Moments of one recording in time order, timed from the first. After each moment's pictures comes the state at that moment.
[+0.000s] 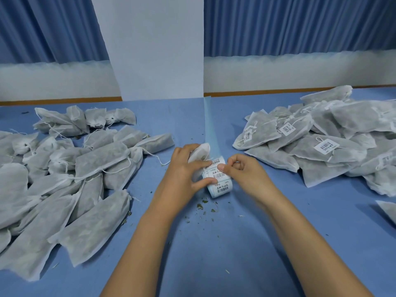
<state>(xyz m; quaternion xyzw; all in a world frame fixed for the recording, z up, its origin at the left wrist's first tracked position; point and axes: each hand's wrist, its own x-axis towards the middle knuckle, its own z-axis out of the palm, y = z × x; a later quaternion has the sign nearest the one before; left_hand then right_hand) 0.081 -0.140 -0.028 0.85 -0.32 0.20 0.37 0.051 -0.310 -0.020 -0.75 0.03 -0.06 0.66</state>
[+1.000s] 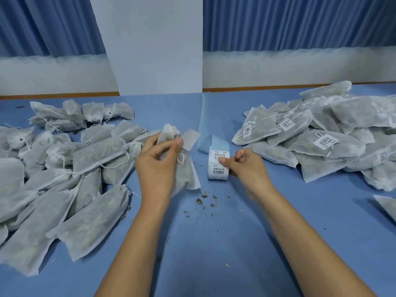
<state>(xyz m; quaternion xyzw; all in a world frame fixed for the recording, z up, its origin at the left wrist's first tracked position) 0.071 -0.130 -0.012 0.68 -0.07 0.24 0.69 0.061 -0.307 -0.030 -0.69 0.13 -0.12 0.70</state>
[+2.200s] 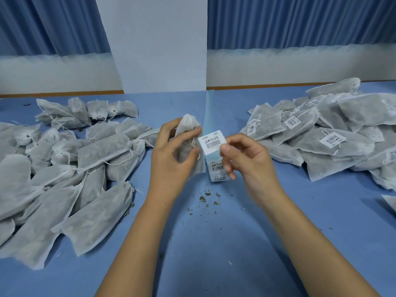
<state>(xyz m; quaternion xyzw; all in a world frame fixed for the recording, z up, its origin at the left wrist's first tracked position) 0.066 -0.132 -0.007 0.76 -0.24 0.29 0.54 0.033 -0.288 -0.002 -0.63 -0.10 -0.14 0.76</state>
